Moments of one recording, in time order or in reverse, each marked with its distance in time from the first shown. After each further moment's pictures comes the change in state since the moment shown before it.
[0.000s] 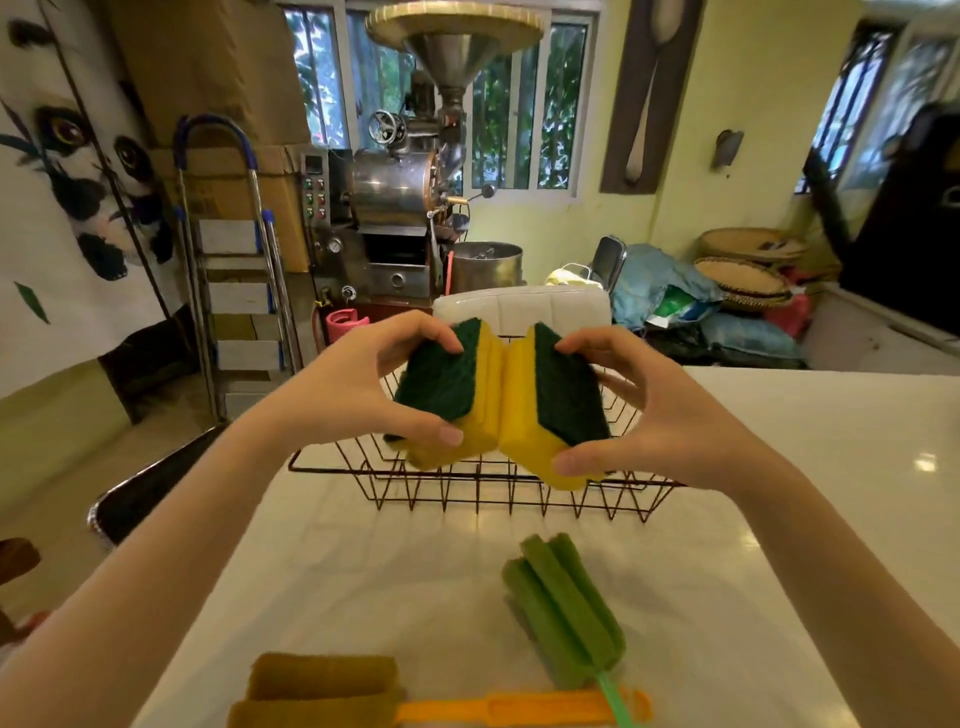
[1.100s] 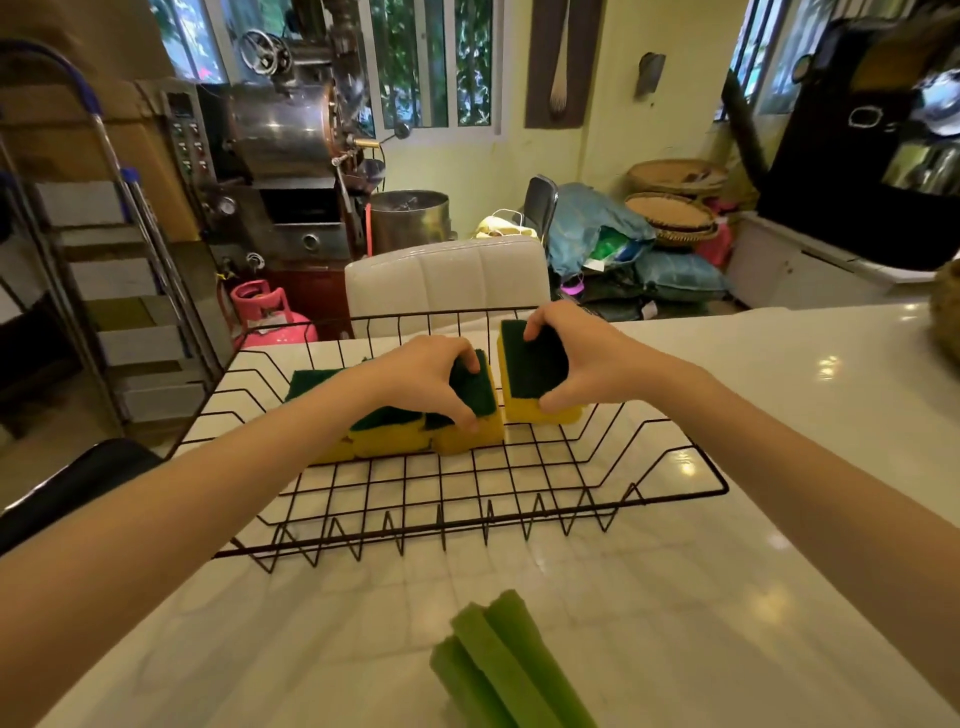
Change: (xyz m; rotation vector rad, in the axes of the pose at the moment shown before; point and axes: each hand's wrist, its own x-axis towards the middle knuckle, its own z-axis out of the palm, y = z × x) left_hand 0.162 -0.072 0.079 0.569 -0.344 -0.162; right_hand 0.078 0.119 -0.047 -0.423 -0.088 0.252
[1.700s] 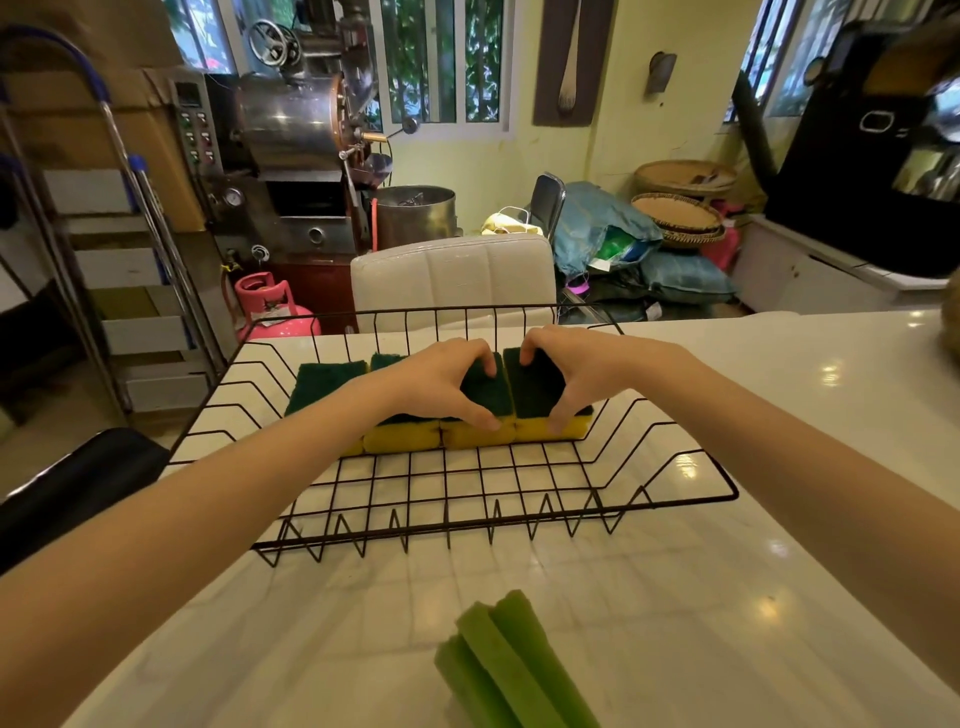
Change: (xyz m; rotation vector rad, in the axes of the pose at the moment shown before) left_hand 0.004 0.000 0.012 -0.073 0.006 0.051; right_hand 0.023 -0.001 0.003 -0.304 -0.289 0.068
